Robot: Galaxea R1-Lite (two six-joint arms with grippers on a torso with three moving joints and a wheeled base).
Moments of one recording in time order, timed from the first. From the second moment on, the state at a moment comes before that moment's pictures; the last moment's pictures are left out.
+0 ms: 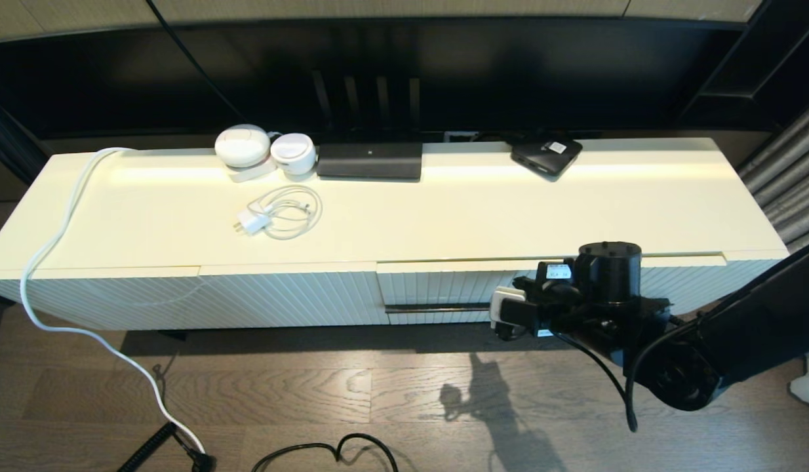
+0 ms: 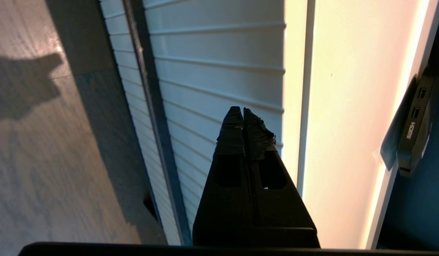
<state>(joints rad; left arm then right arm) 0.00 0.00 0.00 0.03 0.00 0.04 0.43 2.01 -0.84 -0.88 -0.14 -1.31</state>
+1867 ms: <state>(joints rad) 0.00 0.00 0.00 0.03 0.00 0.04 0.36 0.89 -0.53 0.31 -0.15 -1.30</state>
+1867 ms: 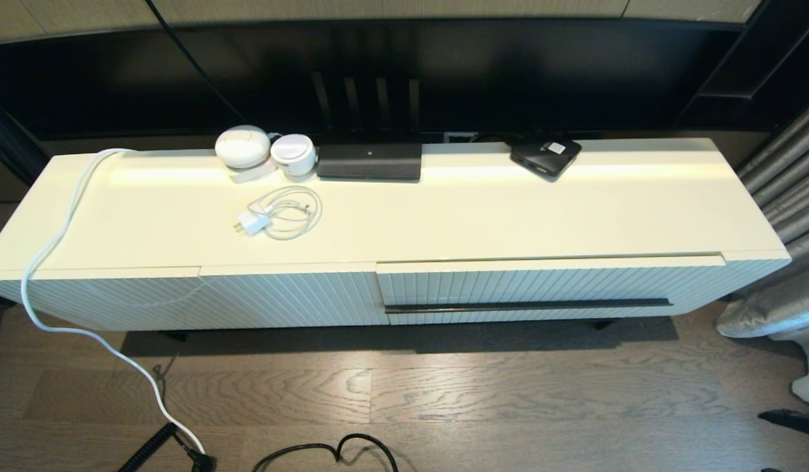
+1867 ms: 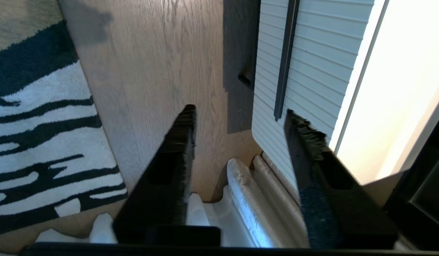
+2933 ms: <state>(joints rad) 0.00 0.00 0.00 0.03 0.00 0.04 0.43 1.69 -0.70 -0.23 -0.11 -1.15</state>
